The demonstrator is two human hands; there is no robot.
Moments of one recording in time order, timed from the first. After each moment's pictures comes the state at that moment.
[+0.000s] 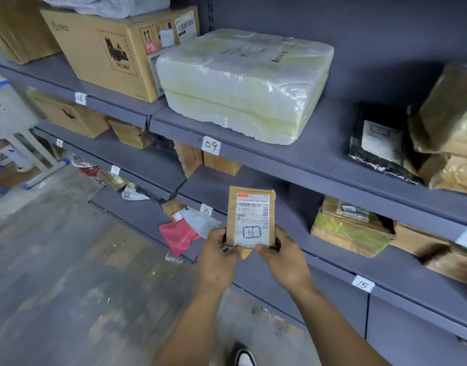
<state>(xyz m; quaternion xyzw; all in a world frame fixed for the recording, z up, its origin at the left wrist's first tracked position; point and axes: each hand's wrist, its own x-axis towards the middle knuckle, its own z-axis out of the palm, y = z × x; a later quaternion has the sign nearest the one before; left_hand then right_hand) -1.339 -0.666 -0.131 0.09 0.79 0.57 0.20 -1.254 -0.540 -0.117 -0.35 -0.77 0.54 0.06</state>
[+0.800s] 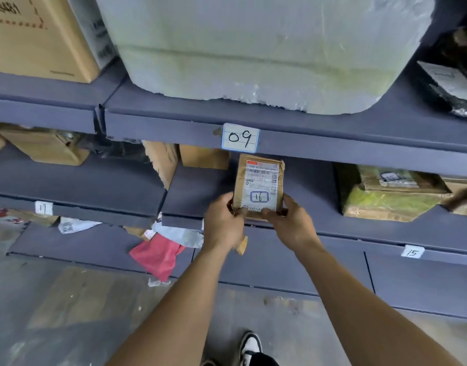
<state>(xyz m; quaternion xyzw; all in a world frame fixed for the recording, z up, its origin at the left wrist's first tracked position) -1.531 -0.617 -0.199 0.29 0.80 0.45 0.25 -1.407 -0.530 -0.188 -0.52 -0.70 0.47 0.13</state>
